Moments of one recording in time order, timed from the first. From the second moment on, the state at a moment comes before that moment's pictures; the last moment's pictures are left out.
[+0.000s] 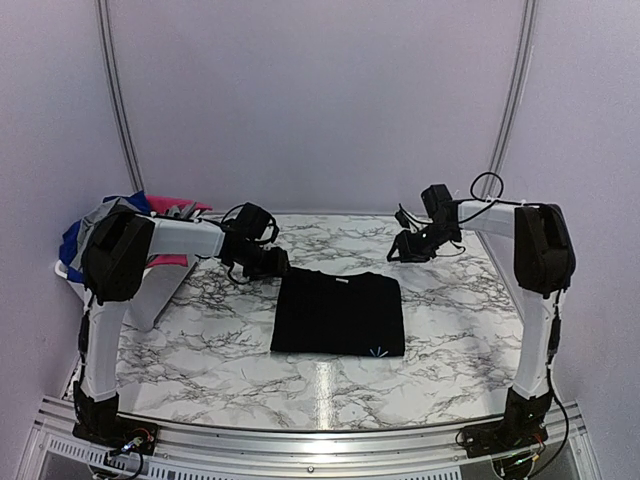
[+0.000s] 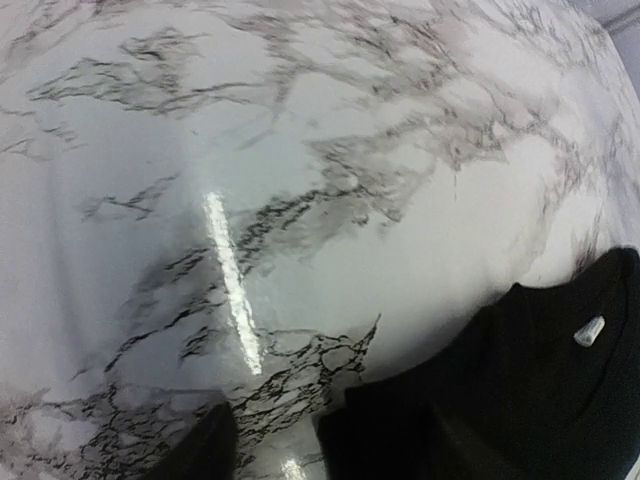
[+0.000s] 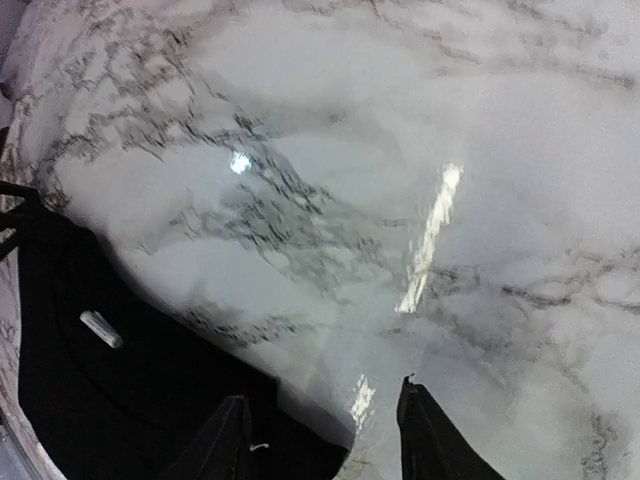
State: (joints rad) left arm -0.56 2.20 1.57 -0.29 0.16 -0.46; right arm 0.23 2.11 1.60 -0.58 -0.44 0.08
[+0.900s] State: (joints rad) left arm -0.56 1.60 1.20 -0.34 -0.08 -0.44; right arm 0.76 1.97 1.39 -0.70 -0.18 0.31
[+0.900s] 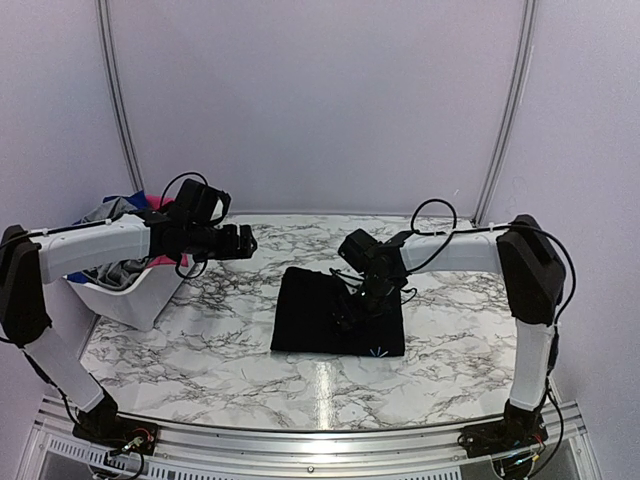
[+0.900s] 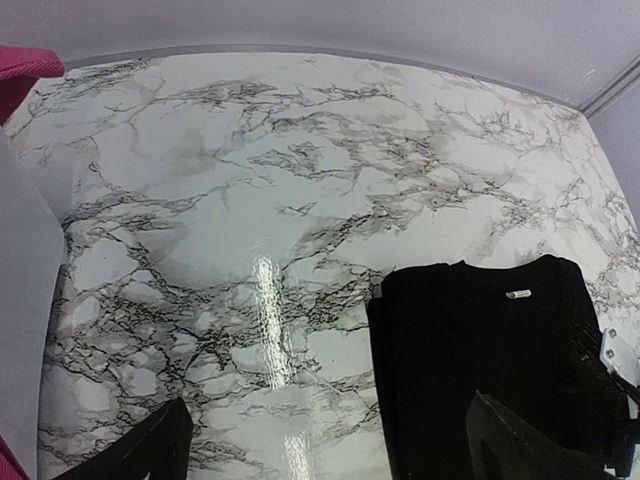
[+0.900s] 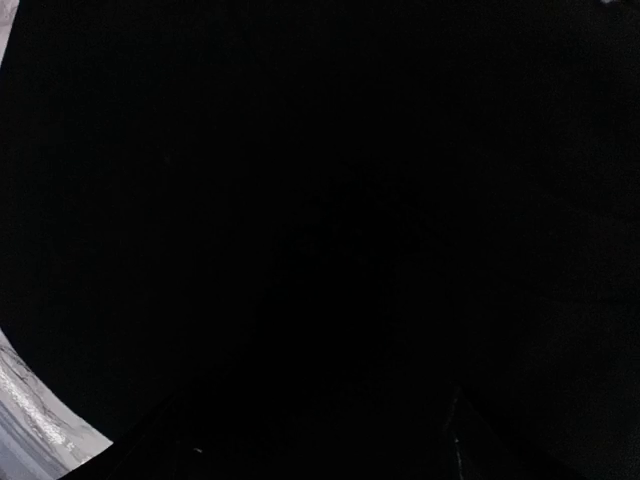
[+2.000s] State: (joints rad) left arm -0.54 1.62 1.30 -0.38 -0.14 -0.41; right arm 0.26 1.74 1.42 -0.81 -0.01 0.12
